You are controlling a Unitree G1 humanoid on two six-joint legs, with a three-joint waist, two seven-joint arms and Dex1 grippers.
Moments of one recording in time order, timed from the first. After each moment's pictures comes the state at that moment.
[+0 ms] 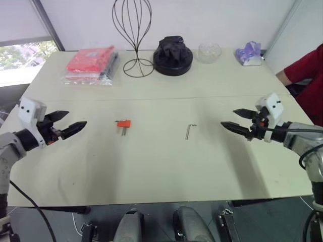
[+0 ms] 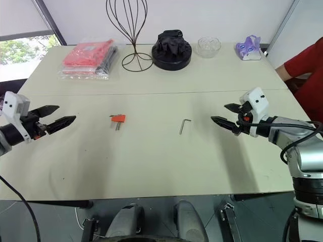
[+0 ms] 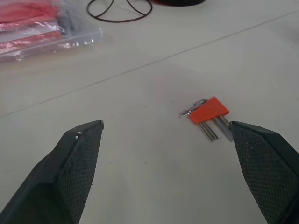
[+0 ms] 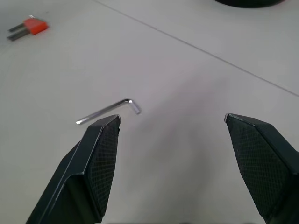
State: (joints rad) left arm -0.20 0.87 0.45 -0.01 -0.56 0.60 -0.86; right arm -0.32 -0.84 -0.21 -0.13 0.47 0.65 0.83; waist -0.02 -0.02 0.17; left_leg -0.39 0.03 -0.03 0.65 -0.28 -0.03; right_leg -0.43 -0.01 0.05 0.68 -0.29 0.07
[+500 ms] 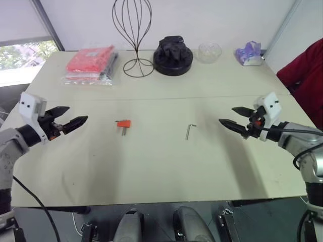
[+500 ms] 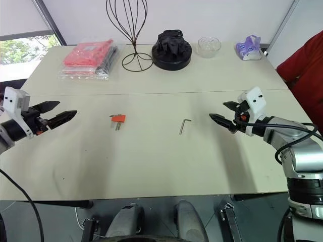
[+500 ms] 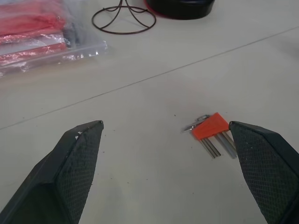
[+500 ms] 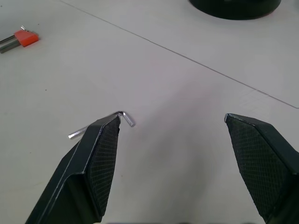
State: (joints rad) left arm -0.23 0.85 0.44 -0.02 -0.56 0.61 -0.84; right arm -0.33 -0.80 -0.21 -0.13 0.46 0.61 0.78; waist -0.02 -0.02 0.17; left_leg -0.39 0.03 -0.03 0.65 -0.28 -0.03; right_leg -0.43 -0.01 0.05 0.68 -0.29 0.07
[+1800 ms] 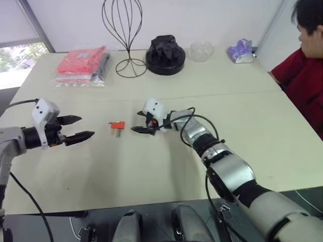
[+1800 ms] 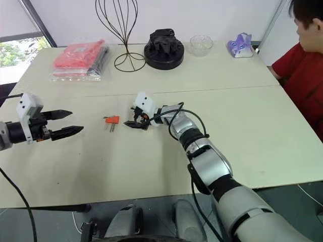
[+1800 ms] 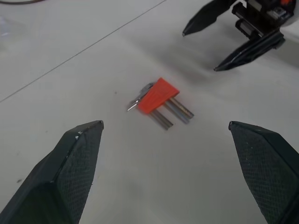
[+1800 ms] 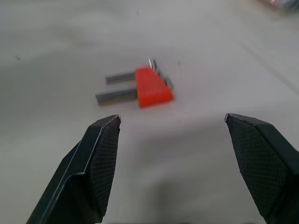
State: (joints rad) left arm -0.19 0.97 0.32 0.01 -0.51 0.54 -1.07; right arm -1.10 0.00 0.29 1.19 -0.01 -0.16 0.84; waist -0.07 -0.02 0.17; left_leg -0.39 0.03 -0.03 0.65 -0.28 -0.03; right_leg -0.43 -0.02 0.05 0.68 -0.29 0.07
